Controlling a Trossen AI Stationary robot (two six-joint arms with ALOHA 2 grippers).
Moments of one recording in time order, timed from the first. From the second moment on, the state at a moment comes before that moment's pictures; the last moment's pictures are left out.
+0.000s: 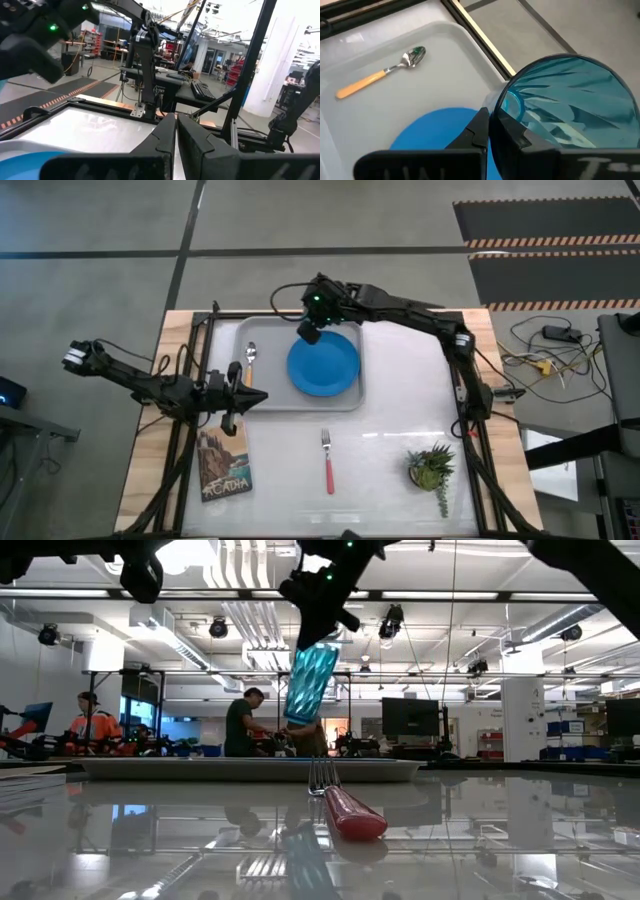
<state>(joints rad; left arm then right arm) -0.34 0.66 0.34 0.49 -0.40 -0.18 -0.35 2.12 2.20 -0.89 0.20 0.11</state>
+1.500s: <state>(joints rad) -0.34 0.67 0.34 0.50 -0.40 -0.18 -0.33 2.38 2.32 -0.67 0.12 0.01</state>
